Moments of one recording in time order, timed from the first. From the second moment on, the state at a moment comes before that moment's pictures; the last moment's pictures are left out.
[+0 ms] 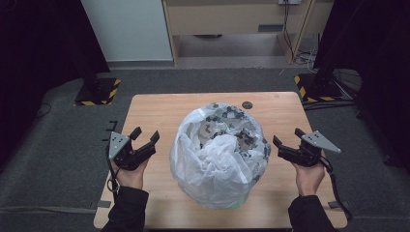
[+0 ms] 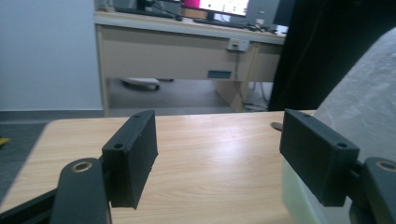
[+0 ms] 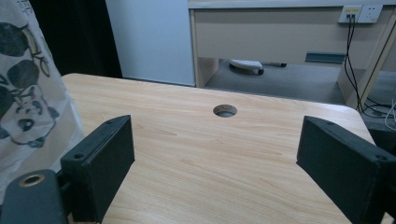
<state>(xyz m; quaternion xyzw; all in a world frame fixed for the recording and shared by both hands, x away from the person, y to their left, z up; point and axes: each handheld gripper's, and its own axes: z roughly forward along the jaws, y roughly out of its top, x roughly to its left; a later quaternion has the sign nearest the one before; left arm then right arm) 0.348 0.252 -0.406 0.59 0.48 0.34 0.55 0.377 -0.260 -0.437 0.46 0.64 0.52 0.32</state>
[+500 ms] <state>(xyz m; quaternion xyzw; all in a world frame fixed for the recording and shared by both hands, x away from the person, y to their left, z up) 0.337 0.268 -0.447 0.67 0.52 0.32 0.43 0.370 -0.270 -0.448 0.47 0.66 0.50 0.31</state>
